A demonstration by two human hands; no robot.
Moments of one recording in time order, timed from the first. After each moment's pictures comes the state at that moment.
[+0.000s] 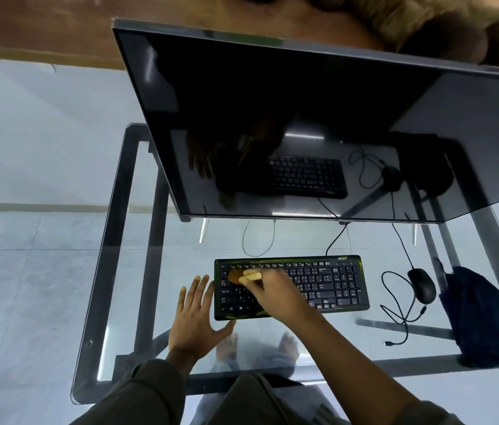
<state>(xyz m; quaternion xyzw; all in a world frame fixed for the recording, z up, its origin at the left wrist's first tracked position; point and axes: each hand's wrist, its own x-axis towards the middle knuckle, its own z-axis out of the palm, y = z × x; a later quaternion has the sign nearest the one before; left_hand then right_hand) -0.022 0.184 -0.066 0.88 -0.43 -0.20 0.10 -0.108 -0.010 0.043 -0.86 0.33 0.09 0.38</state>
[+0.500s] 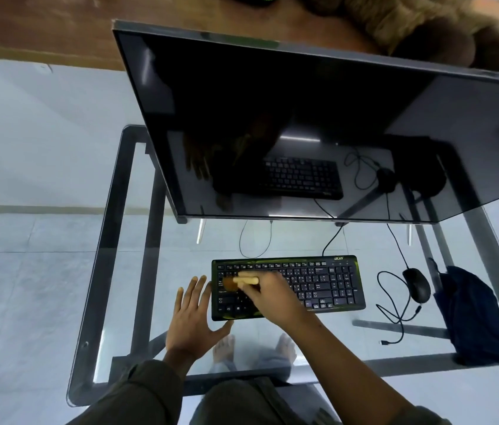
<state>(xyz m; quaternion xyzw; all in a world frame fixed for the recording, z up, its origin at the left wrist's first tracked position) -0.022 0.183 -0.063 0.87 -0.43 -0.20 0.10 -0.115 -0.003 0.051 -0.85 0.29 0.07 0.43</state>
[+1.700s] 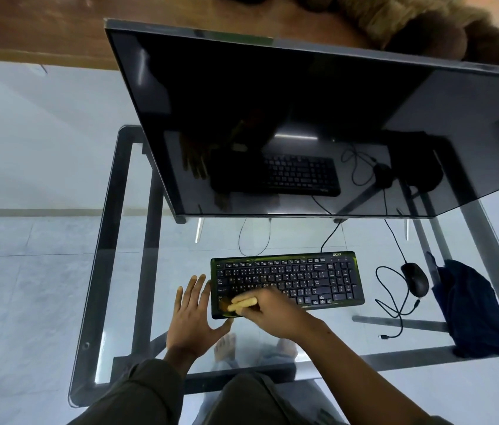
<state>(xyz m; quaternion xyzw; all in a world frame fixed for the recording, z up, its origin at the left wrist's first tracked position) -0.022 0.183 -0.065 0.87 -0.43 -0.20 0.11 -0.137 0.006 0.051 -0.83 0.25 0.16 0.47</state>
